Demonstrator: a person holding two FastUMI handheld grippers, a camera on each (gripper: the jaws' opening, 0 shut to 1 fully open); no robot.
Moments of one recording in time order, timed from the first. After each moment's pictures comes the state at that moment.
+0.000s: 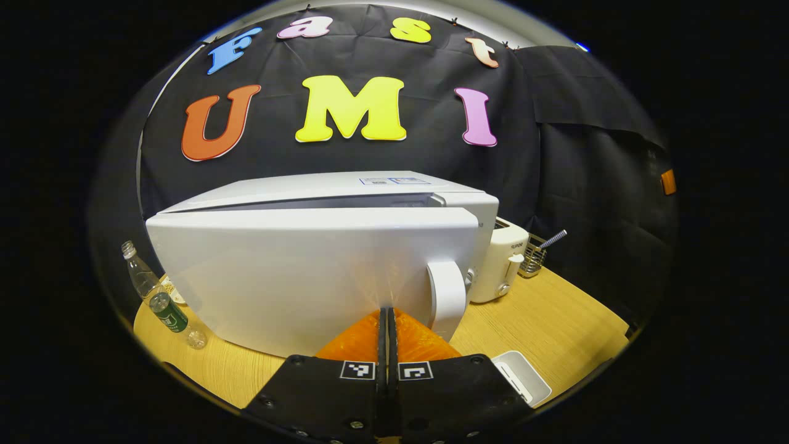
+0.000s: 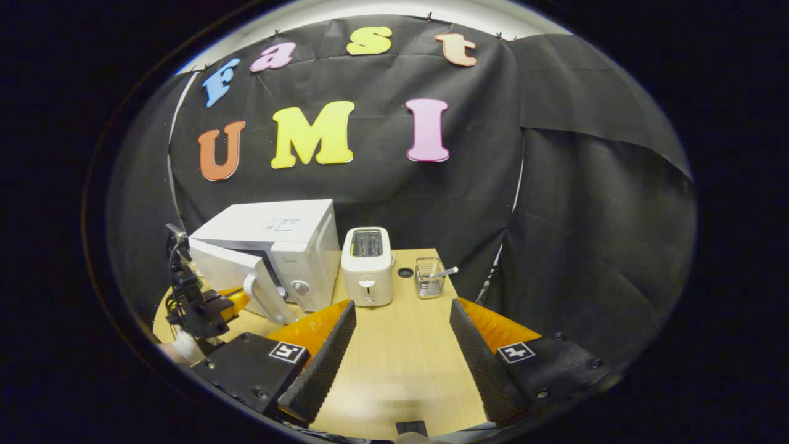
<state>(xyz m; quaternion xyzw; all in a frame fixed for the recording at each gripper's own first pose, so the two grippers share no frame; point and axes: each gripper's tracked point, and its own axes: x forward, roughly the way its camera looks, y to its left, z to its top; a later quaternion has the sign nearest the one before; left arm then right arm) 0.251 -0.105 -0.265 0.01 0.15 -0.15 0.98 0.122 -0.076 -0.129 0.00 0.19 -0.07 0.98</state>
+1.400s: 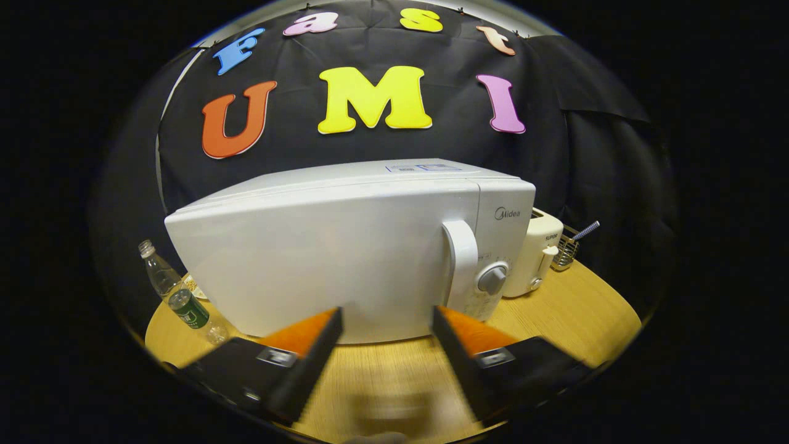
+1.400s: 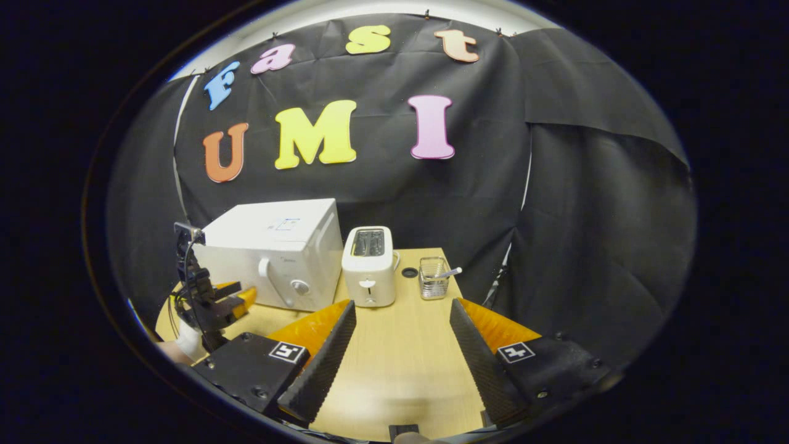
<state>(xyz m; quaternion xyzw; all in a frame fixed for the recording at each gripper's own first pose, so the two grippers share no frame) 0.245 -0.081 -0.277 0.03 0.18 -0.08 0.98 0.128 -0.091 -0.131 0.01 0.19 -0.04 0.98</state>
